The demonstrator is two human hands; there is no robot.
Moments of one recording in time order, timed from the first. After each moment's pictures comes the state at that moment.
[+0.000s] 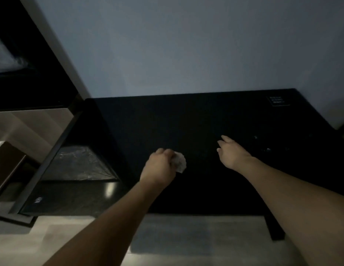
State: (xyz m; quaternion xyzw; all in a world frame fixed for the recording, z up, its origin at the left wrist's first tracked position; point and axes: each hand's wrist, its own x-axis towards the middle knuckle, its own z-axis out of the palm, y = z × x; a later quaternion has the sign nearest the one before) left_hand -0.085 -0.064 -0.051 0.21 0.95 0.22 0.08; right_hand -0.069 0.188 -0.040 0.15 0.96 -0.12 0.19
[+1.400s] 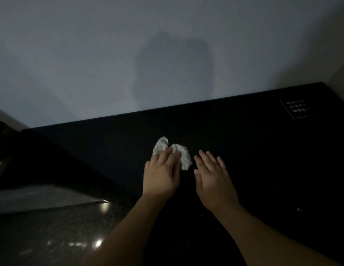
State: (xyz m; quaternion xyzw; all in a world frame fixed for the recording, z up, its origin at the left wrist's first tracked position) left_hand -0.281 0.084 -0.150 0.24 0.96 0.14 -0.02; right_hand -0.201 0.233 -0.145 0.11 0.97 -0.19 -0.01
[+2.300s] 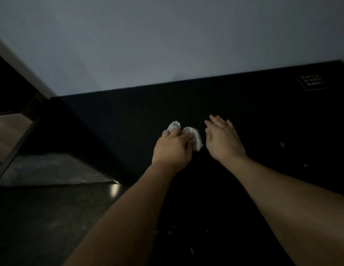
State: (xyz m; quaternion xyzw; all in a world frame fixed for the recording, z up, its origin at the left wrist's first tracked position) left_hand -0.226 0.066 -0.140 0.27 0.96 0.12 0.02; right_hand -0.207 0.233 -0.154 0.12 0.98 -0.16 -0.04
